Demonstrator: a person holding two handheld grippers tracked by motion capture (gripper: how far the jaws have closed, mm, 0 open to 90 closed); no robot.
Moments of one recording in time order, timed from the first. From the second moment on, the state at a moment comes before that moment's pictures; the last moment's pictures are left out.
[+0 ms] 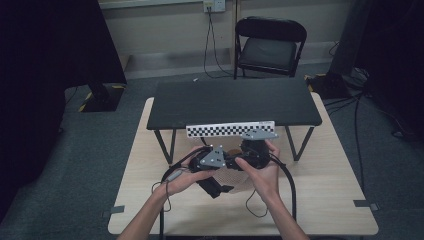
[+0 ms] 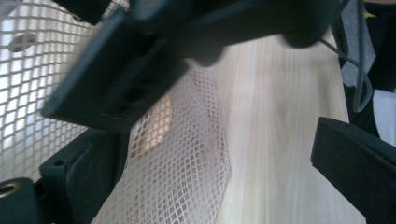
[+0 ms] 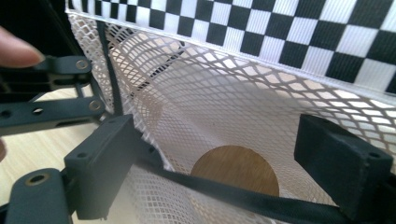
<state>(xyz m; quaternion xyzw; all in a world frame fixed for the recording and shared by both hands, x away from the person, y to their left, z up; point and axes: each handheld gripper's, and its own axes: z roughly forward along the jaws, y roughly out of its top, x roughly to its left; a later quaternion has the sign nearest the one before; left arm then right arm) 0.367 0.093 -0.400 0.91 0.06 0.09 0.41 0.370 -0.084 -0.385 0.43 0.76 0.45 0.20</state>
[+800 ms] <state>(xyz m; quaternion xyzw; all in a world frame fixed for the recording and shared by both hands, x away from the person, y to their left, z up) 0.365 0.097 -0.392 0.87 0.15 0.14 0.44 0.358 -0.121 -0.377 0.45 0.74 0.44 0.24</state>
